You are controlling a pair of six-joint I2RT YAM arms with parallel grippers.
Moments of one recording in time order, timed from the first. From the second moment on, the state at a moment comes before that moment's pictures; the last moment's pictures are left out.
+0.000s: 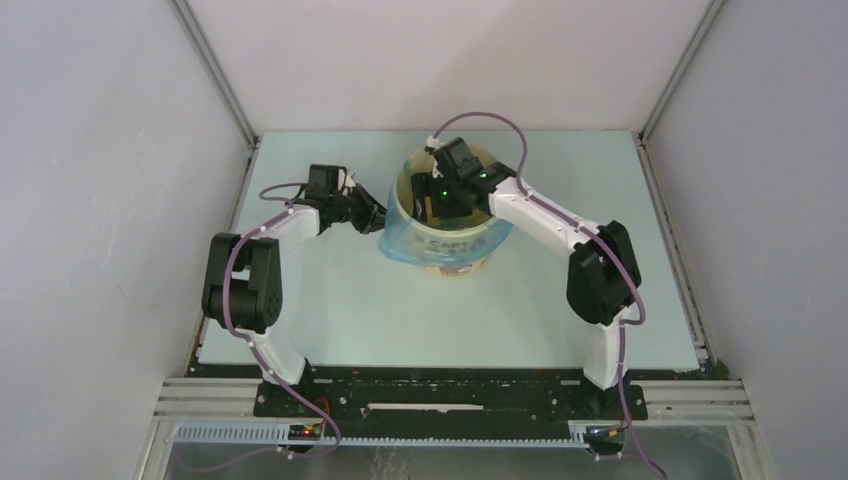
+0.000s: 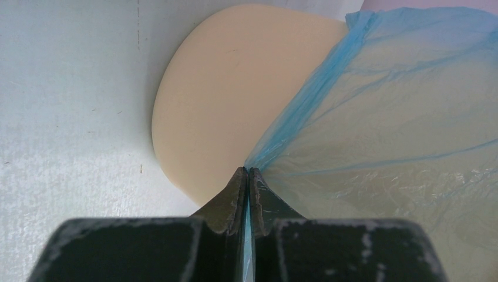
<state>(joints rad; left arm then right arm) -0.15 1.74 1.09 -0.17 0.68 -0.99 0.67 1.98 1.72 -0.60 -0.10 0.41</state>
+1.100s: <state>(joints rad) -0.17 1.74 1.09 -0.14 0.63 -1.00 0.69 1.94 1.52 -0.47 0.03 0.38</state>
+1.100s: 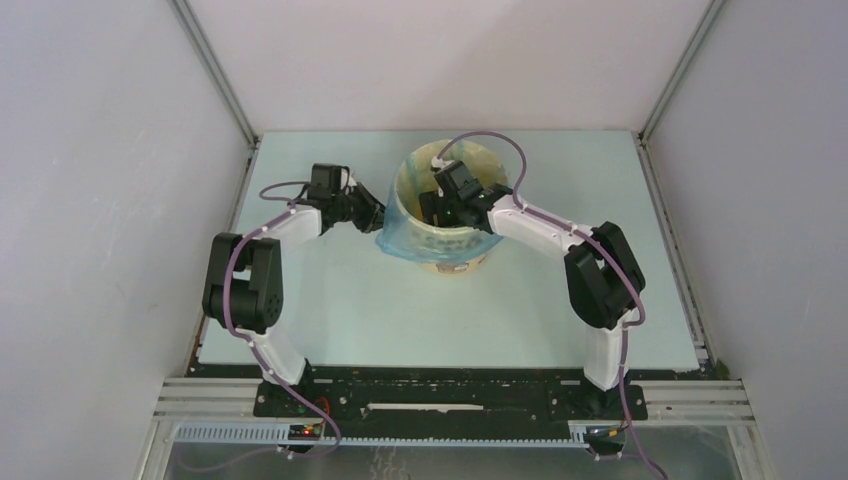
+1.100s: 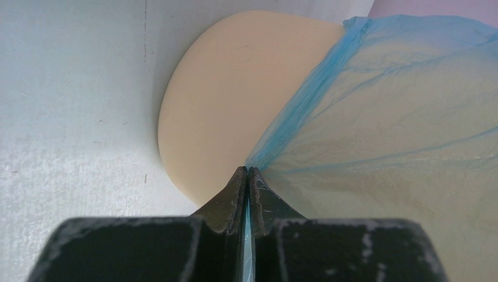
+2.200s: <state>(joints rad) -0.08 1.36 1.07 -0.46 0.49 -0.73 0.60 1.99 1.74 -0.63 0.14 0.28</state>
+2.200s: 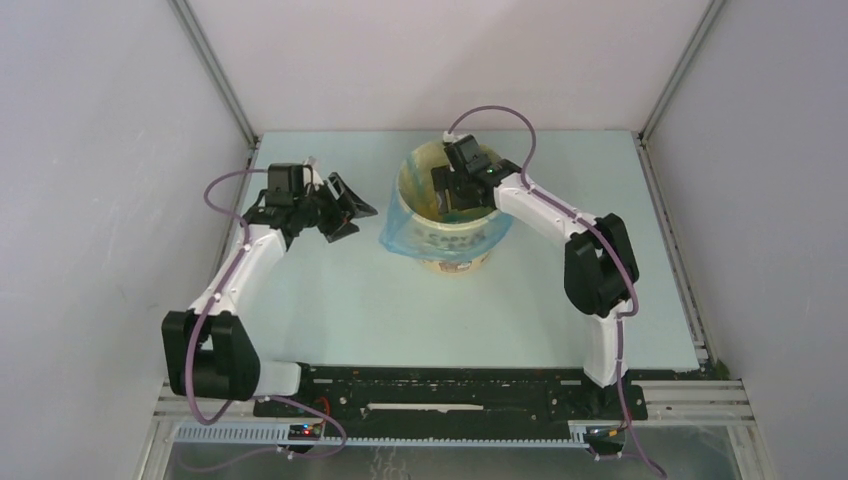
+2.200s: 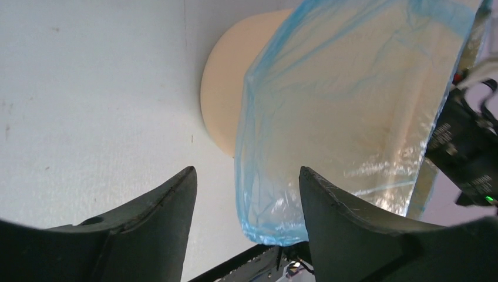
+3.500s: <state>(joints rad) -0.13 1.12 1.07 -0.54 0.46 -0.74 0.30 1.24 1.51 -0.86 -0.12 0.30</state>
